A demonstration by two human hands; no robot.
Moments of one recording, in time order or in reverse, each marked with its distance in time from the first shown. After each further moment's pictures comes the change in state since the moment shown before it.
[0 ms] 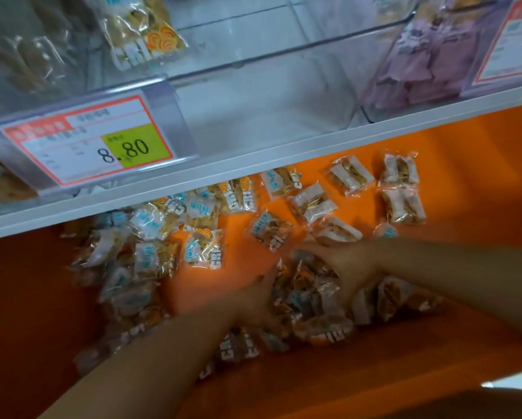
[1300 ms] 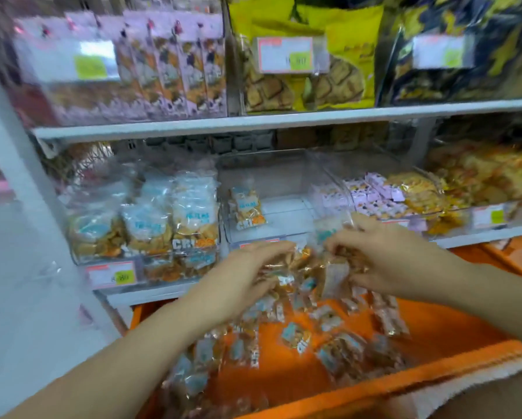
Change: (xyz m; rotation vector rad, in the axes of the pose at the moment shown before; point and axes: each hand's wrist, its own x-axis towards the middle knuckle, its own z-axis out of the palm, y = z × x) left_hand -0.320 0.090 -0.098 0.375 0.926 0.554; right_hand -0.276 -0.205 -0.034 -0.511 1.103 0.038
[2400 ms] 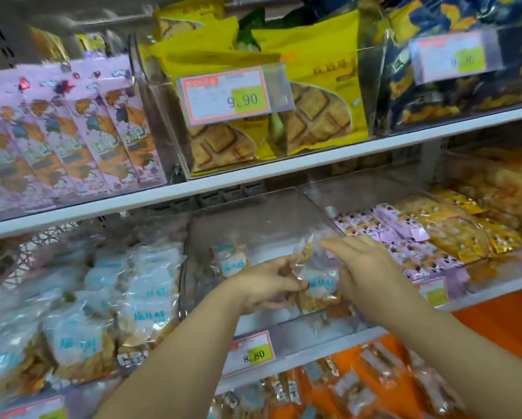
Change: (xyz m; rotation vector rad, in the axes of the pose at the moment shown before) left_hand 0.199 -0.055 0.027 -0.780 -0.271 -0.535; right_hand 0.124 0.089 0.083 0.221 0.654 0.146
